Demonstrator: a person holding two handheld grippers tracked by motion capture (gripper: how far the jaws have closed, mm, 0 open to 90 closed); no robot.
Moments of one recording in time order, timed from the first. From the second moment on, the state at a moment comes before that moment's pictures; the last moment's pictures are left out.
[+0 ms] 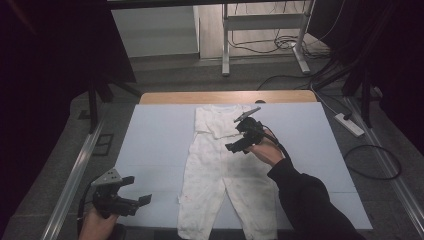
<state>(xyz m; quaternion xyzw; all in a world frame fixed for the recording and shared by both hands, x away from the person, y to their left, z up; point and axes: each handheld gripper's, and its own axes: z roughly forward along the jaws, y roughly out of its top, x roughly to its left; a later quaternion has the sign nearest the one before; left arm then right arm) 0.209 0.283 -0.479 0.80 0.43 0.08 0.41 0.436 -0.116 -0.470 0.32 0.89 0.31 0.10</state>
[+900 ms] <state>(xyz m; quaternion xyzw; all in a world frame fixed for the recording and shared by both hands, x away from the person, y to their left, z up) 0.209 0.284 -0.479 0.80 0.43 0.08 0.42 0.405 -0.146 -0.465 0.32 0.88 0.33 0.12</state>
